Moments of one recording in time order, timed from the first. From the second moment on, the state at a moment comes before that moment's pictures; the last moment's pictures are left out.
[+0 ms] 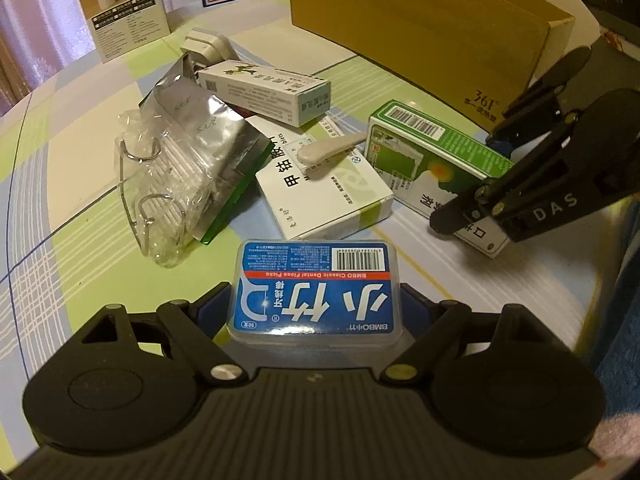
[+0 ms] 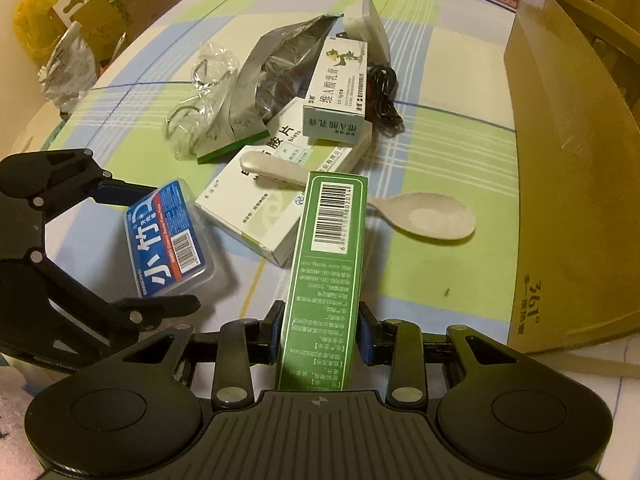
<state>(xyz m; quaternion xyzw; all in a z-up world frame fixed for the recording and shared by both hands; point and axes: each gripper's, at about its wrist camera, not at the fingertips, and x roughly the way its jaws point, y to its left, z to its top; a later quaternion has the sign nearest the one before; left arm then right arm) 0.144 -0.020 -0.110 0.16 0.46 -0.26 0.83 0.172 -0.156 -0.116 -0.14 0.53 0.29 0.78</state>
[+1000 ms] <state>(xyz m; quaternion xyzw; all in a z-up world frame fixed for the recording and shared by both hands) 0.117 -0.054 -0.006 0.11 0.42 -0.21 0.88 0.141 -0.215 0.014 -0.10 0.43 0.29 0.85</state>
